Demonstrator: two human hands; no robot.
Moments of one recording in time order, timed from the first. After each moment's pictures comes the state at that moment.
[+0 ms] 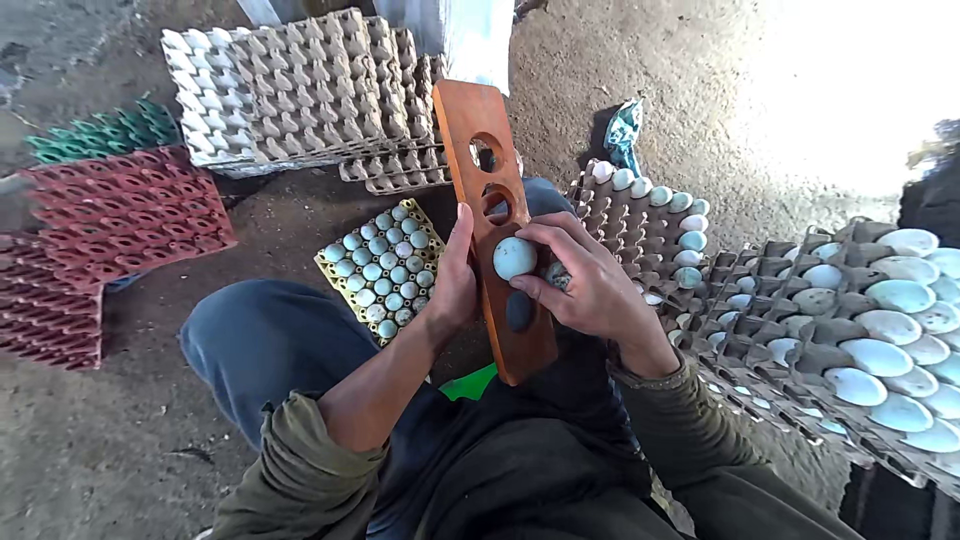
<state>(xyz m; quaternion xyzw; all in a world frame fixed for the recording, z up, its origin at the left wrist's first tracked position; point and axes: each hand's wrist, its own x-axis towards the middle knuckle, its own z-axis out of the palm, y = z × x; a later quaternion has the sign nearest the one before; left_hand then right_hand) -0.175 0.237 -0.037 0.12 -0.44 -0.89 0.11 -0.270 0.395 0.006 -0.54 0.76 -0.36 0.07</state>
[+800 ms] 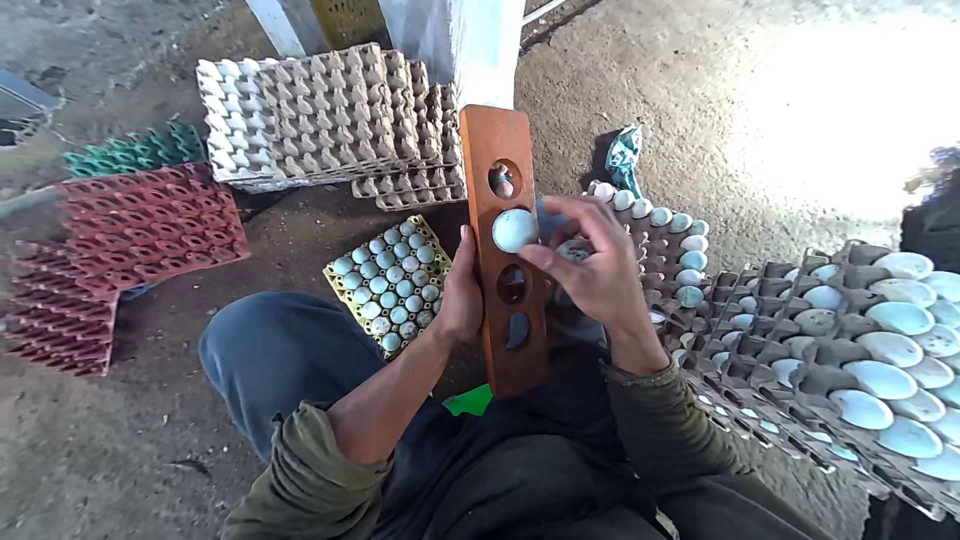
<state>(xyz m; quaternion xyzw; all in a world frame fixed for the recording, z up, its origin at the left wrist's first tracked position) -0.169 0.237 -0.036 0.11 -0.41 -0.90 0.11 -0.280 0.378 0.014 -0.42 0.77 -0.47 0.01</state>
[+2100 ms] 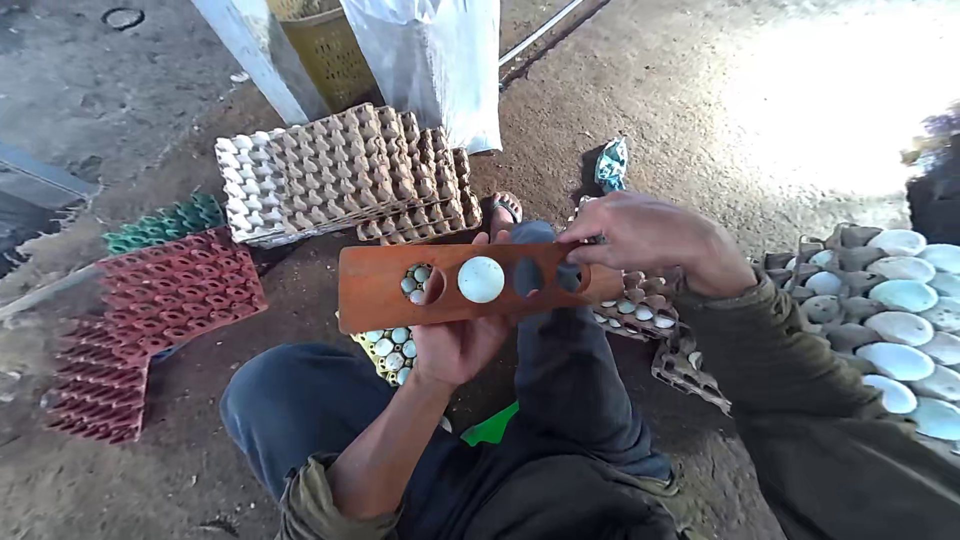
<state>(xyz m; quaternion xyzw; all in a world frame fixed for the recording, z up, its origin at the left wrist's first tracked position) -0.159 0.230 -0.029 -0.05 -0.12 -0.99 0.08 -0.372 0.393 0.081 -0.62 0.77 -0.06 0.16</state>
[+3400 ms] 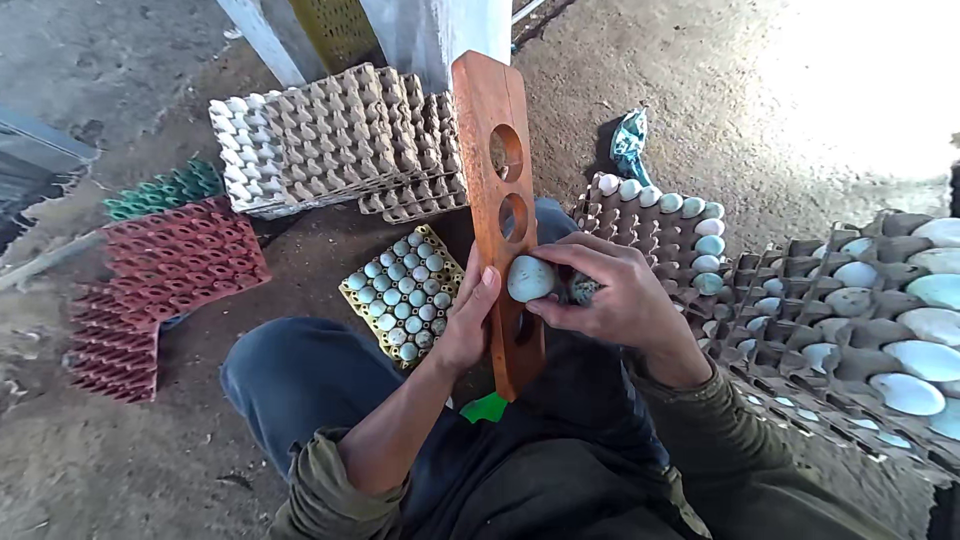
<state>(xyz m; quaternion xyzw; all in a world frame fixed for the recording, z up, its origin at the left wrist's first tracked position) -0.154 0.239 -0.033 0.00 -0.50 -0.86 0.13 -0.277 0.399 0.025 -0.54 0.72 -0.43 0.03</state>
